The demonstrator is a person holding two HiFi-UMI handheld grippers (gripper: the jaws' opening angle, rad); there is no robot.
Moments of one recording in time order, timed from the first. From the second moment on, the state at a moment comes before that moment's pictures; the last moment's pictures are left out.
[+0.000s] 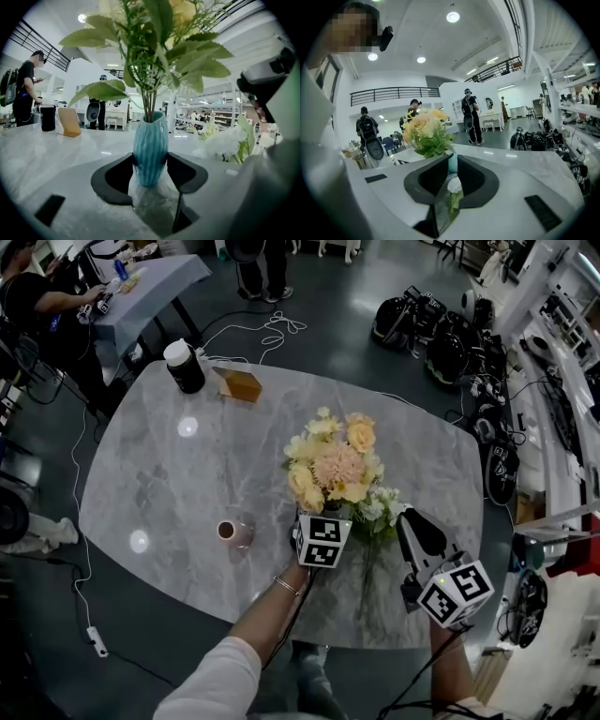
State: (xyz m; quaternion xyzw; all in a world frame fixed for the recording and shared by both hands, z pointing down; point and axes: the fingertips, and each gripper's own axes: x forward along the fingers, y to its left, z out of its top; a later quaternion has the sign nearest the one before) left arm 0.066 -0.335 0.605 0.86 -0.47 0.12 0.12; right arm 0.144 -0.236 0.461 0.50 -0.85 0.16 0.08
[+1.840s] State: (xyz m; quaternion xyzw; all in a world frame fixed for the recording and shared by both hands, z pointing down) left arm 0.065 -0.335 0.604 0.88 -0.44 0.13 0.11; right arm 0.034 -0.346 0.484 0.35 -0.92 0.09 0.18
